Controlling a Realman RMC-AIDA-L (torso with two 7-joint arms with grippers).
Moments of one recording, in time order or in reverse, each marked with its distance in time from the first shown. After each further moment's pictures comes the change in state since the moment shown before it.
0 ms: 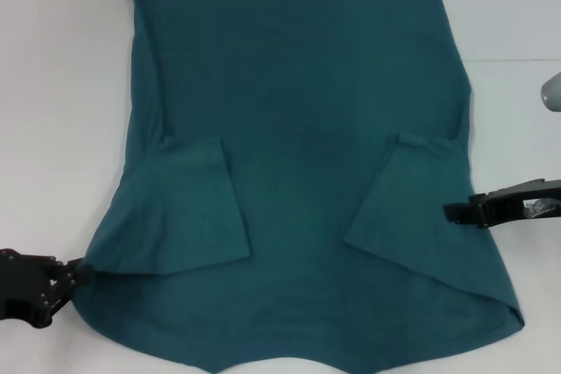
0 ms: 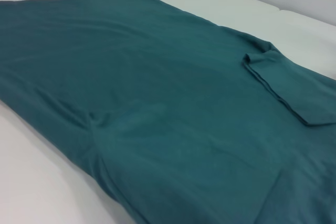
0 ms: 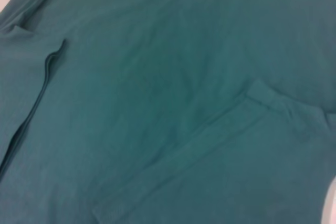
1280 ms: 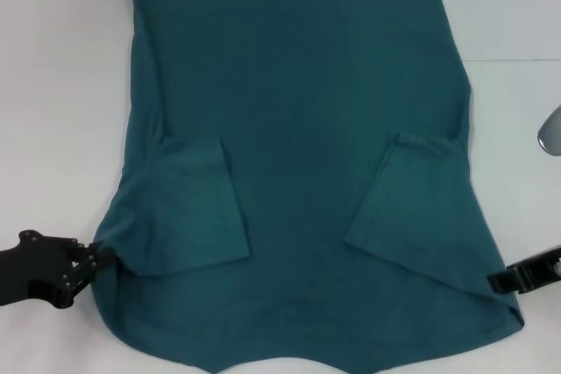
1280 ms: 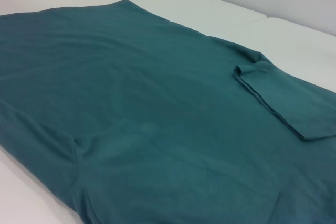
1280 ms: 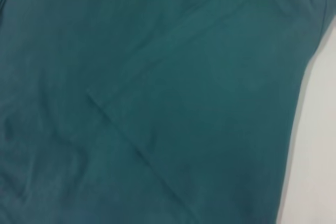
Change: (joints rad) left arm -0.061 0.006 0.006 -0.058 -0.001 -0.030 0.020; right arm -0.067 0.009 -0.147 -0.301 -0.256 -0.343 0.281
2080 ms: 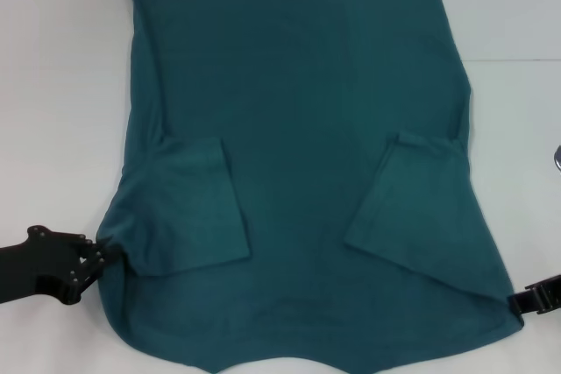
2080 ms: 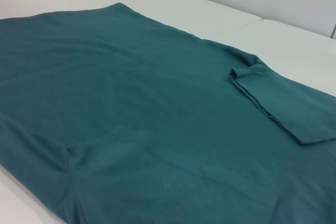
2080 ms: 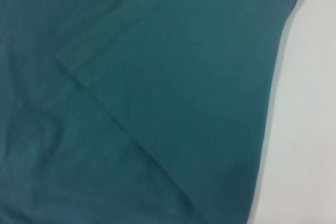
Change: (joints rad) left arm -0.019 0.003 0.002 -0.023 0.000 -0.006 0.014; right arm -0.041 0.001 0.003 -0.002 -0.028 -0.017 0.001
